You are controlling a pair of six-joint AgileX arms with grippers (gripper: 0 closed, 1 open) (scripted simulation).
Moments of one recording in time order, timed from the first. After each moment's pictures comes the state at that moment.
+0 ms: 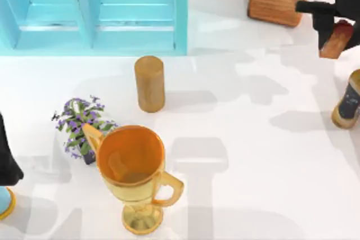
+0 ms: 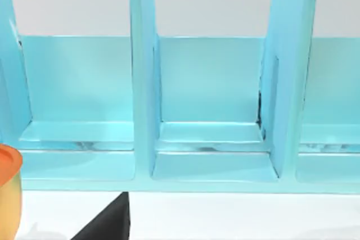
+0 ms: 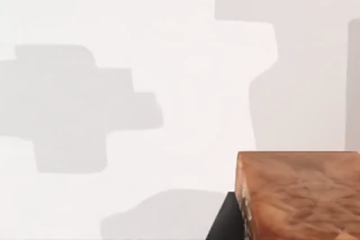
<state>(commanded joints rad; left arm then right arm) 0.00 0.00 0.00 0.00 0.00 0.00 0.13 2.28 2.11 -1.31 -0.04 0.26</state>
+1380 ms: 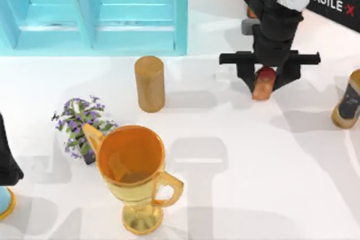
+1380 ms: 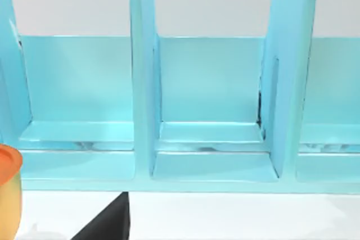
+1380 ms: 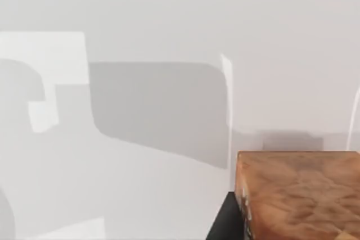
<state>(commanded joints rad) 0.00 0.00 0.00 0.00 0.00 0.00 0.37 2.48 2.10 -1.19 0.01 0.40</state>
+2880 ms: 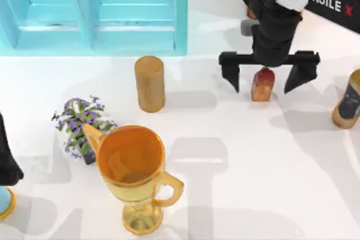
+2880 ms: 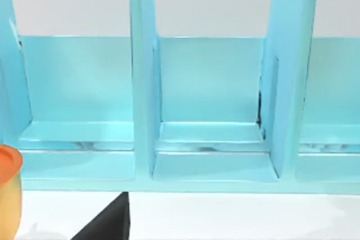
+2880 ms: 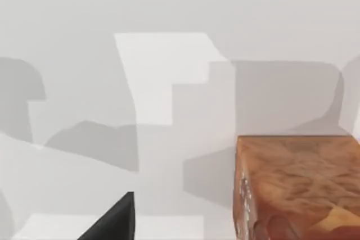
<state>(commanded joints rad) 0.00 0.00 0.00 0.00 0.00 0.00 0.37 2.49 2.11 -1.20 0.01 0.40</state>
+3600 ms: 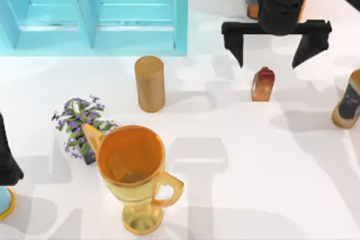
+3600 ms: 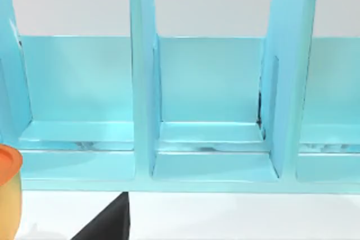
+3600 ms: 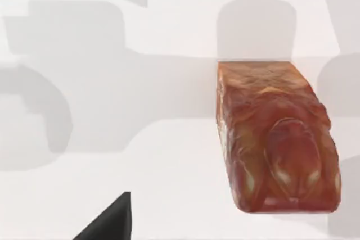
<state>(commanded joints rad) 0.00 0.00 0.00 0.00 0.00 0.00 0.37 2.50 2.41 -1.49 0.01 0.40</state>
